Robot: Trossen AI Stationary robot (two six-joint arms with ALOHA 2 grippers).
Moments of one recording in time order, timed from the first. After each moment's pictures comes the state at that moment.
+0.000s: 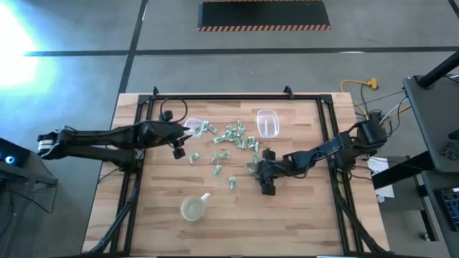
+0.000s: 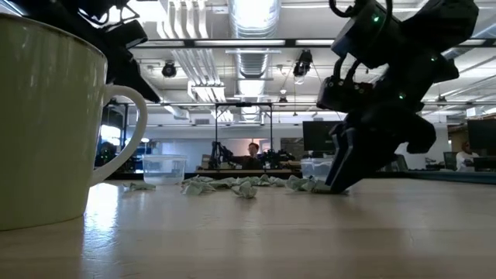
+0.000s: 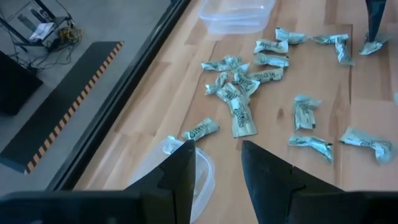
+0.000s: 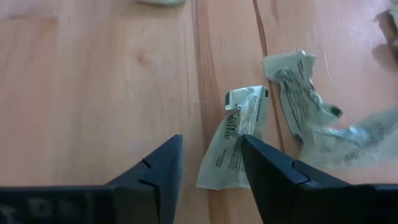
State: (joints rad) left arm 0.15 0.80 0.56 -0.33 -0.35 0.09; right arm 0.19 1.67 0.67 0.06 0.16 0.24
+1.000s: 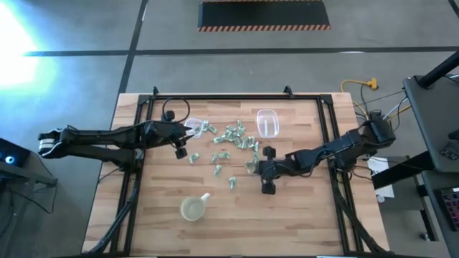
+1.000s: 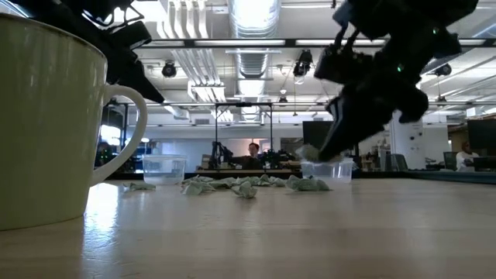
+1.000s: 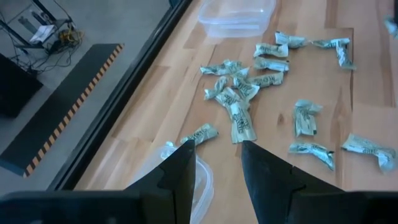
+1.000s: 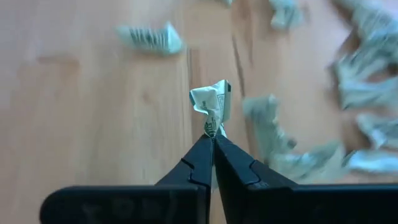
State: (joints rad) left arm 0.15 0.84 0.56 -0.29 -0.35 0.09; right arm 0.22 1.56 0.73 -0.06 0.24 0.19
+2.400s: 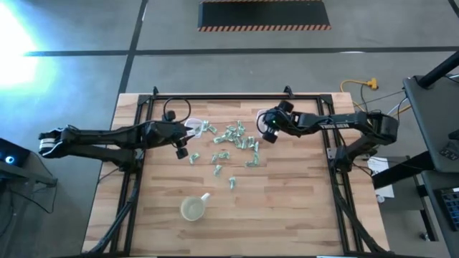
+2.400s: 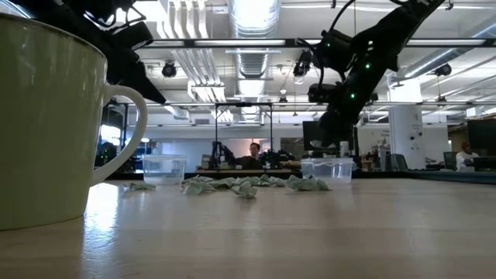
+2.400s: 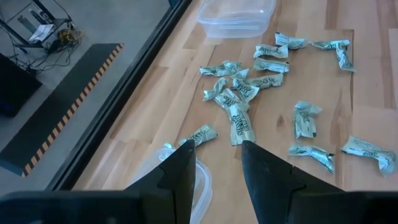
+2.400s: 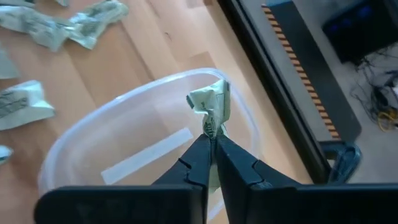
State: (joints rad) left arm 0.15 0.85 0.56 -0.27 -0.34 0.09; right arm -0.36 1.50 0.79 -0.23 0.46 -0.10
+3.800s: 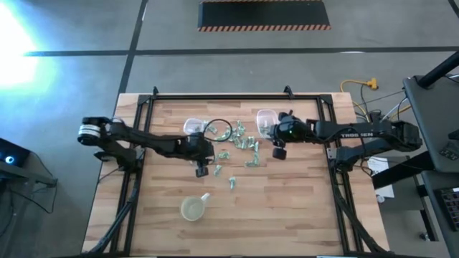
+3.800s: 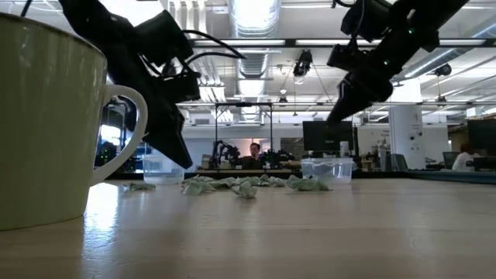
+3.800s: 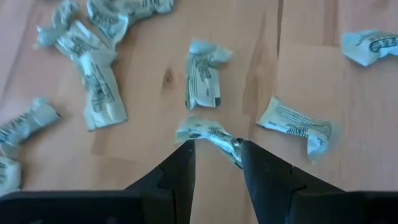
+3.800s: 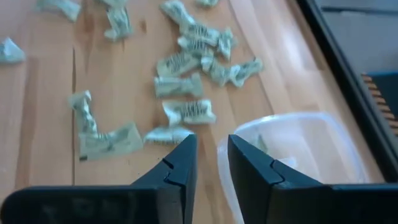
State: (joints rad) left arm 0.03 1.49 0.71 -0.14 -0.15 -0.08; right arm -0.23 1.21 0.65 -0.24 0.13 -0.13
